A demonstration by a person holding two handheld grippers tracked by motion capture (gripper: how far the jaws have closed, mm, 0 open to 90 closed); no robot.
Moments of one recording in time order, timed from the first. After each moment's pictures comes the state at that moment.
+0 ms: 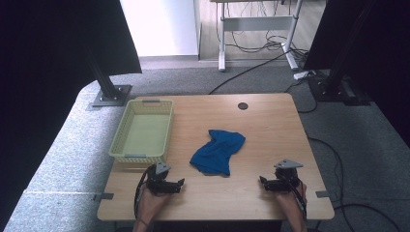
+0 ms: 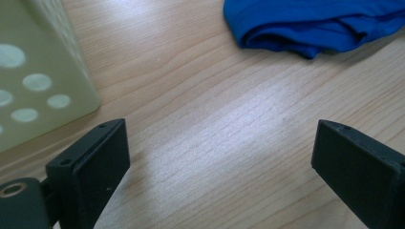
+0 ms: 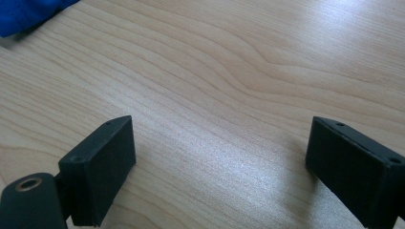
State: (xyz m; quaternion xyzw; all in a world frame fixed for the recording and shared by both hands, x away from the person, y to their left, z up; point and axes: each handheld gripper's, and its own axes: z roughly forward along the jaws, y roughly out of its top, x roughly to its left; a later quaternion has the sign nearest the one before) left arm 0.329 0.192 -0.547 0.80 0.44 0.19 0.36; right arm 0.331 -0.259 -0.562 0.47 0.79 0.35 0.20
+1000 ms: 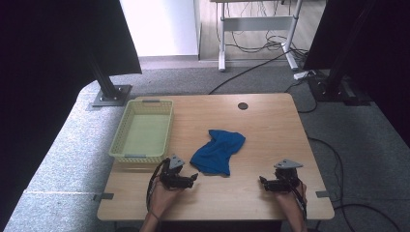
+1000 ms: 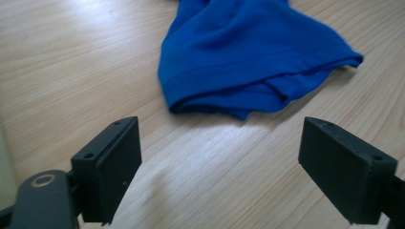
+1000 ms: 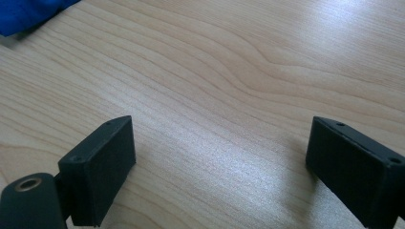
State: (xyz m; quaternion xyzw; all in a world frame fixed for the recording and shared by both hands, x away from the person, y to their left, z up) left arm 0.341 0.146 -0.528 0.82 0.39 0.18 0.38; right arm 0.331 -0.259 -0.562 0.47 0.79 0.35 0.20
